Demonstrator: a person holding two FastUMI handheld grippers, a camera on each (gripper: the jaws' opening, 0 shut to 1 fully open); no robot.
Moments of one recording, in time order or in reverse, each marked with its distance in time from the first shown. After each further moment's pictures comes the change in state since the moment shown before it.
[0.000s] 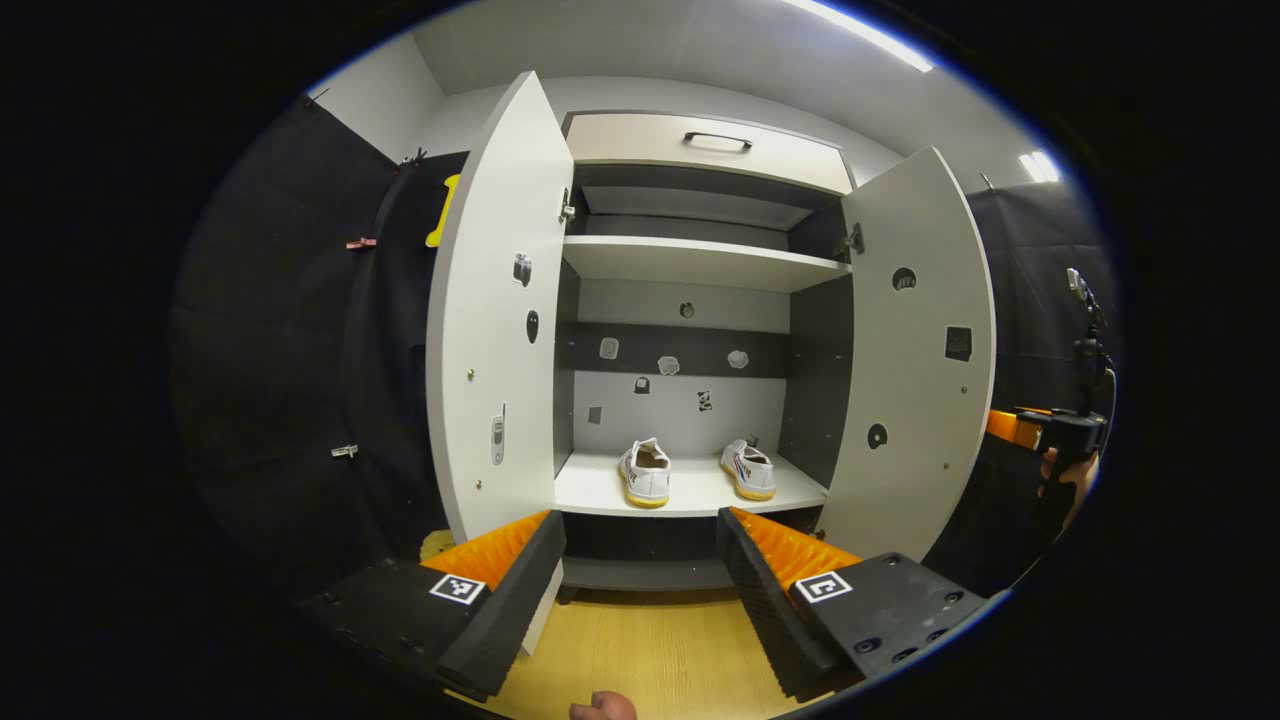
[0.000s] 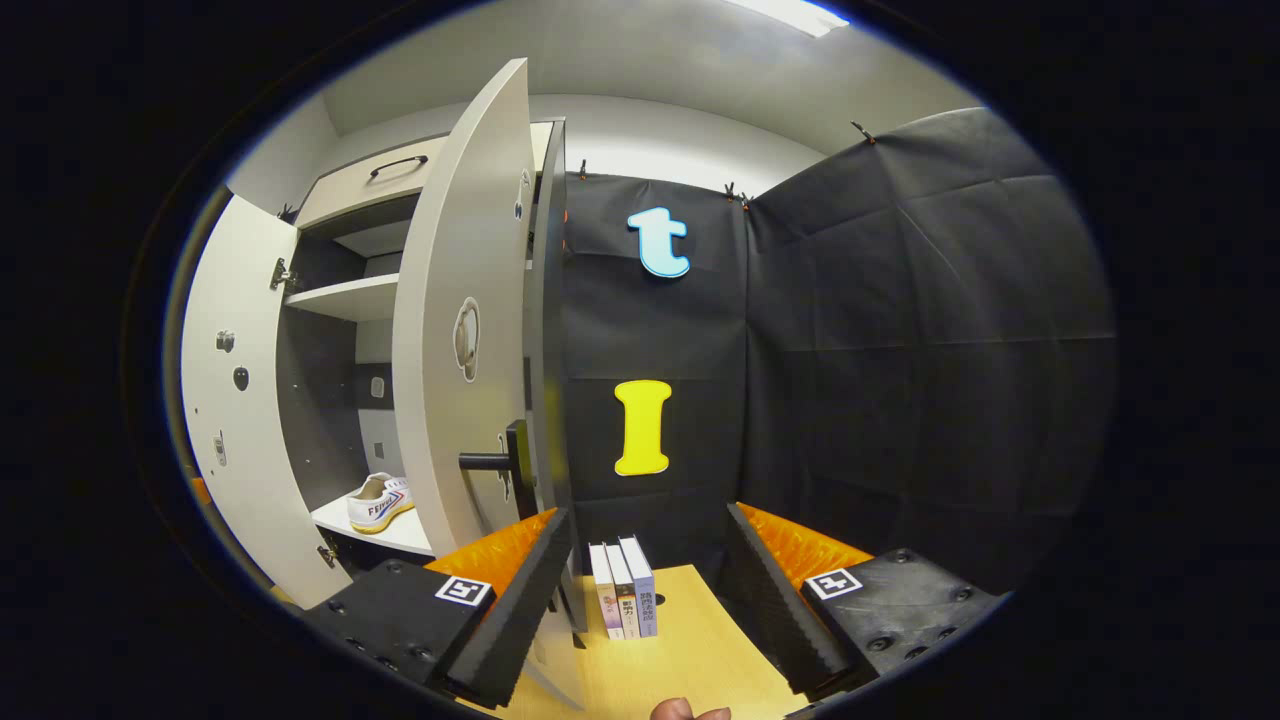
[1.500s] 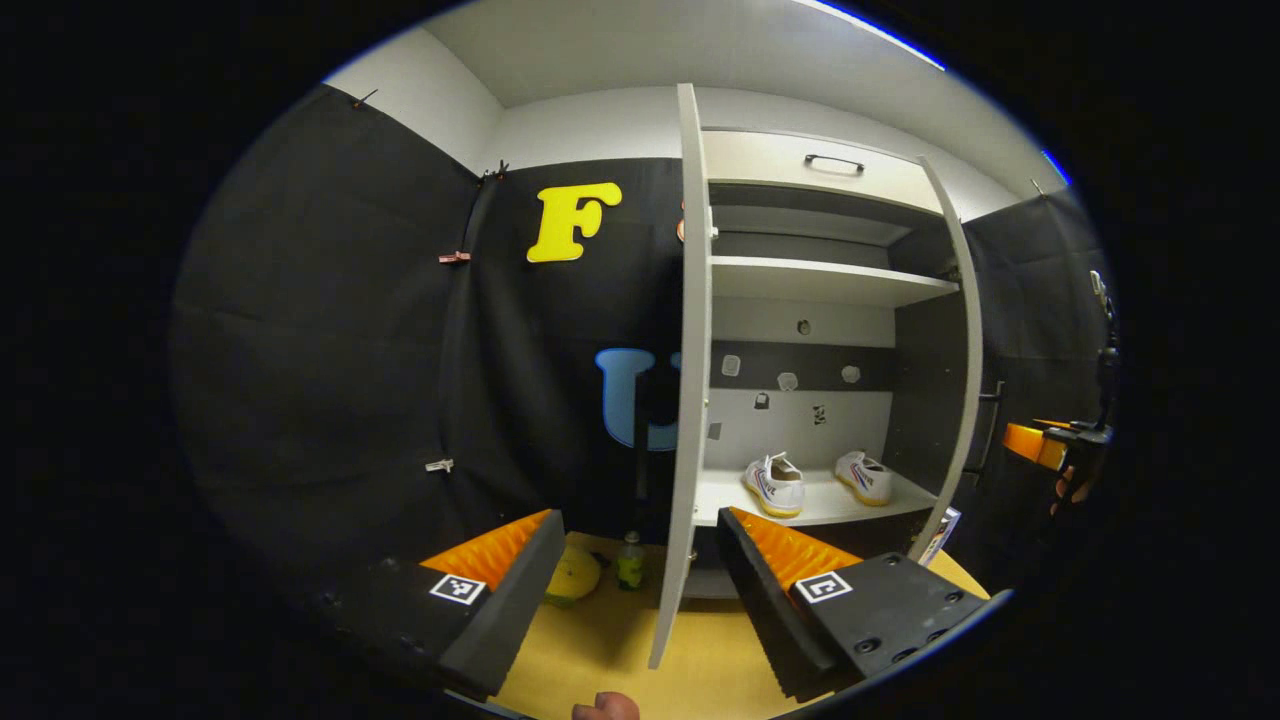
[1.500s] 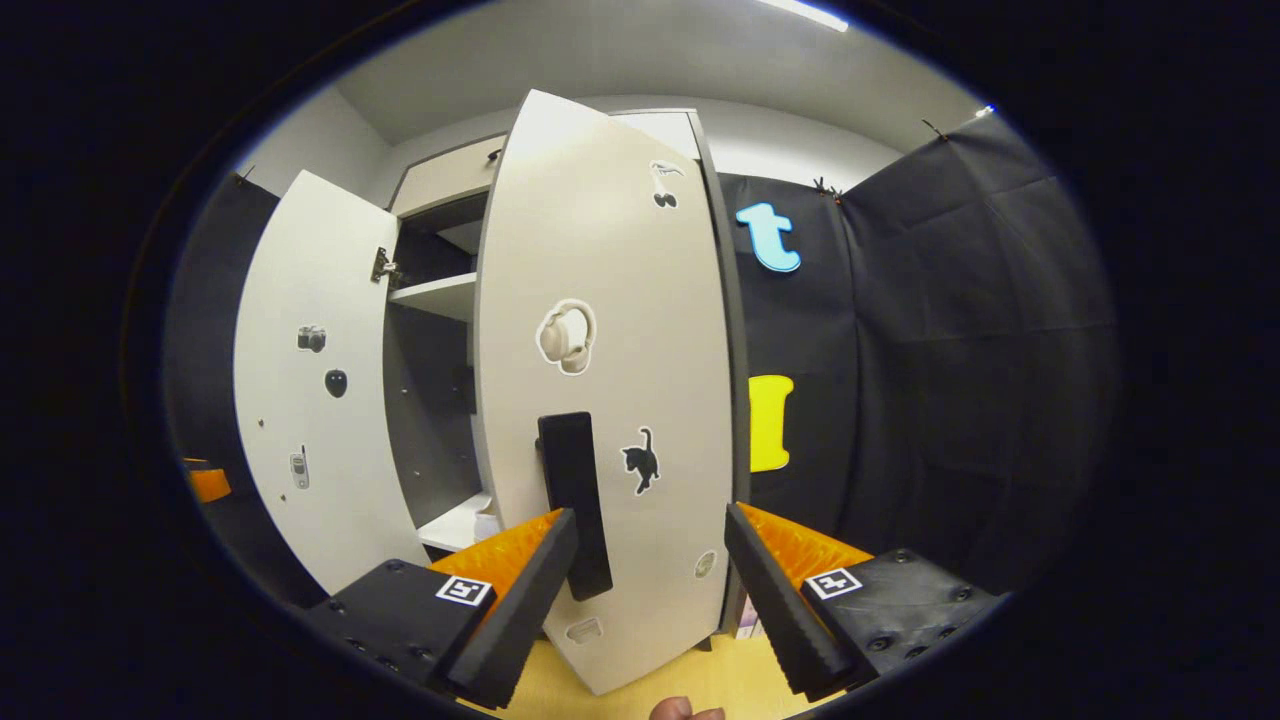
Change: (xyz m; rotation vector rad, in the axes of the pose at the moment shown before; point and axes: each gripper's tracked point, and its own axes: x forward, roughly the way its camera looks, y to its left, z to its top) left arm -0.032 0.159 0.016 0.011 -0.040 0.232; right arm -0.022 0.194 -0.017 0.043 -0.007 0.248
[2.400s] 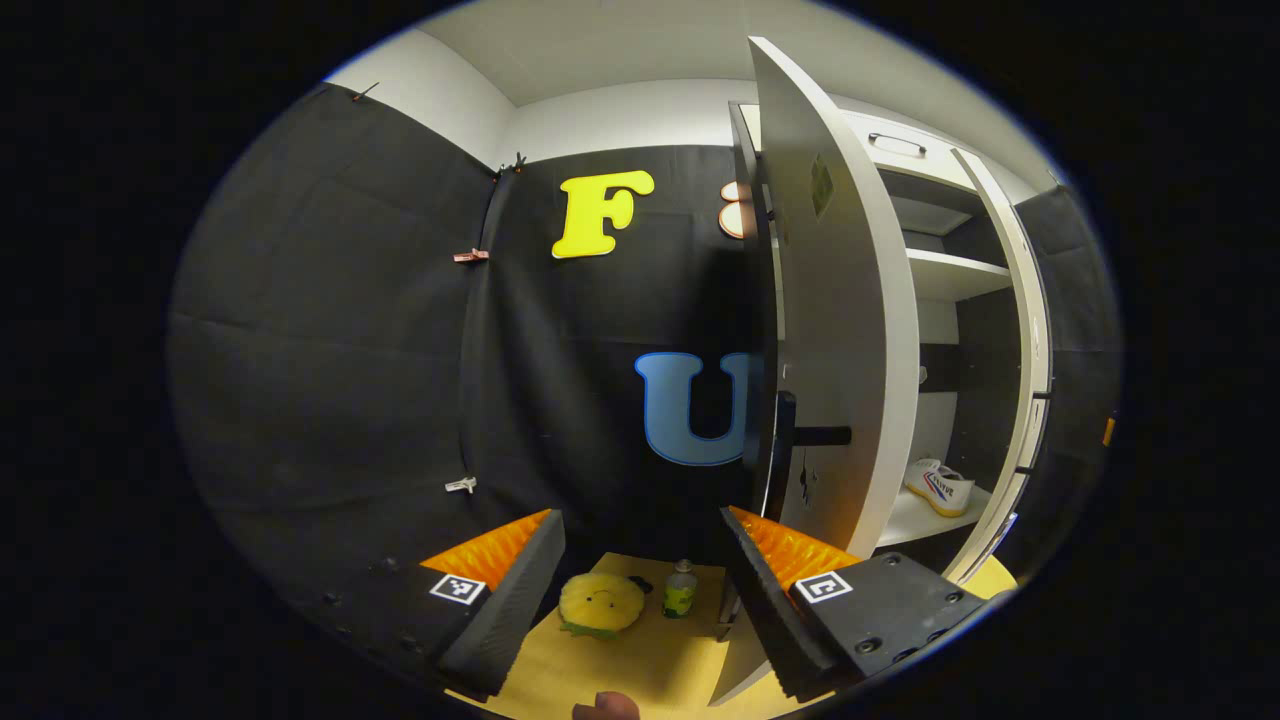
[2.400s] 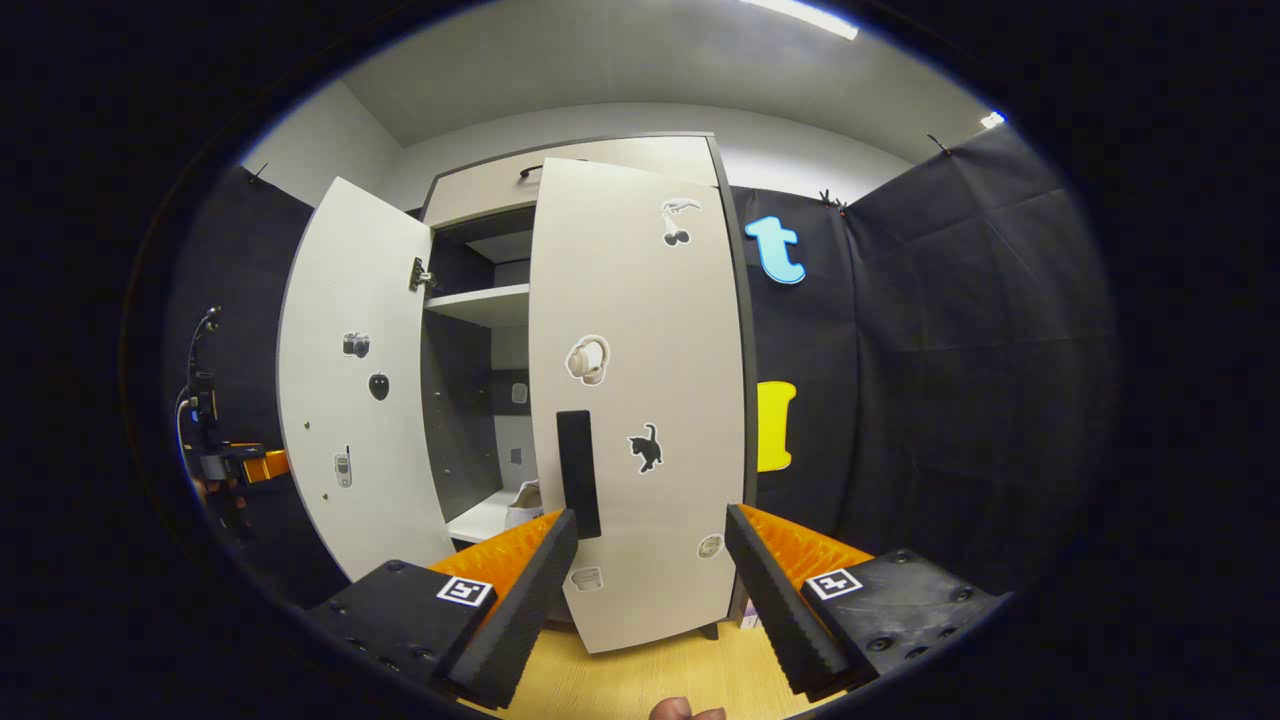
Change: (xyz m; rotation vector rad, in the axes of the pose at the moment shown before) left arm 0.105 0.053 0.002 0.015 -0.006 0.053; right arm -0.055 0.002 0.012 -0.014 -0.005 -0.027
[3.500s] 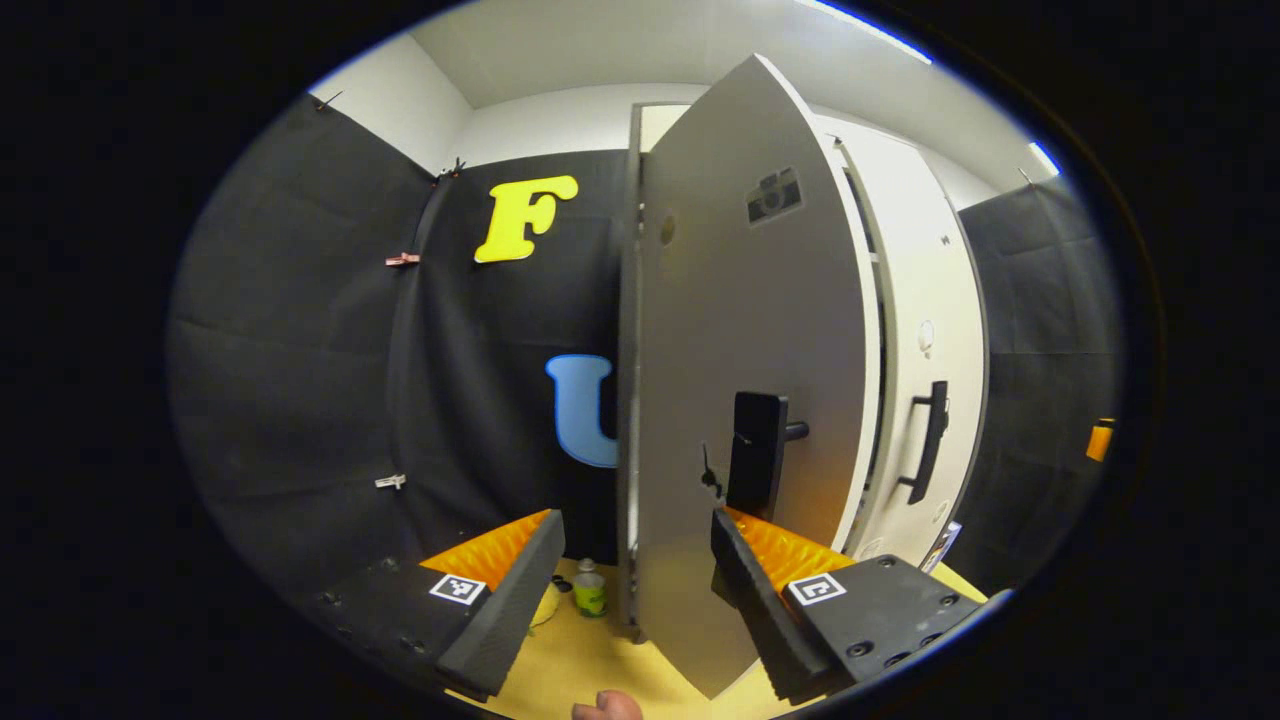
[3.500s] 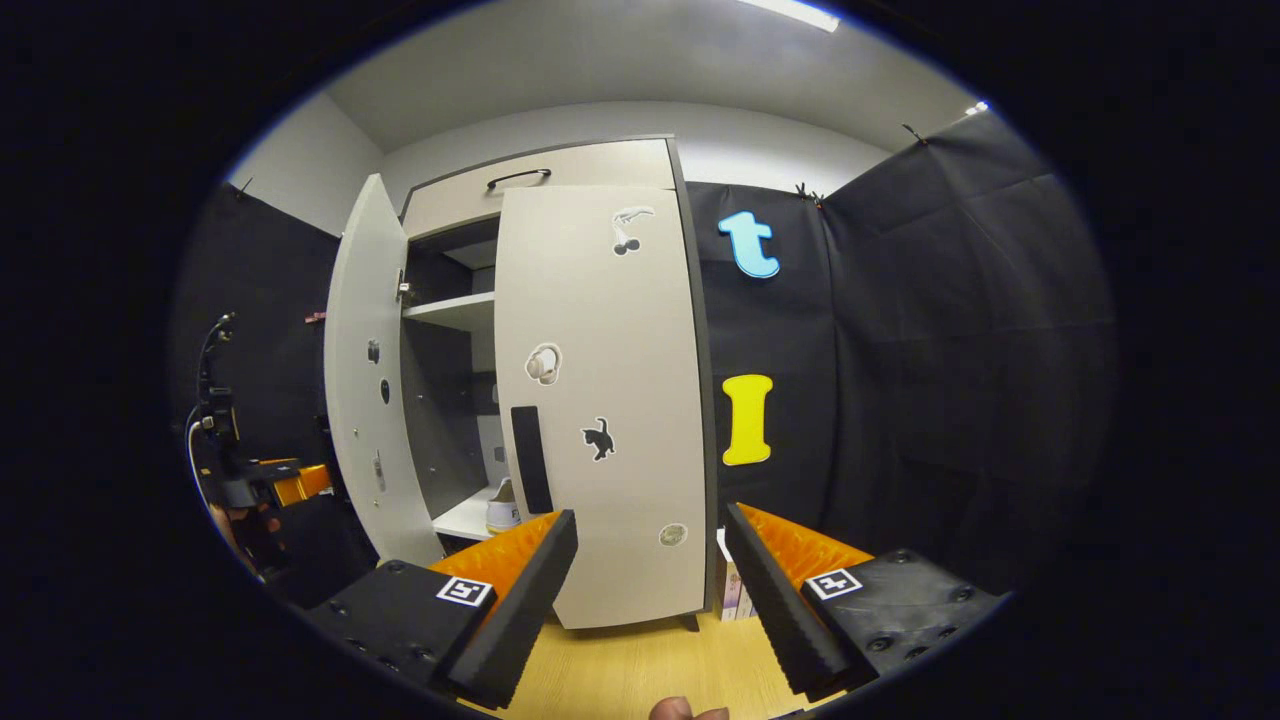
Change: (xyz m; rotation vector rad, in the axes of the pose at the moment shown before) left arm -0.012 -0.149 0.003 -0.003 -0.033 -0.155; right arm -0.025 -0.043 0.006 0.034 0.017 -0.011
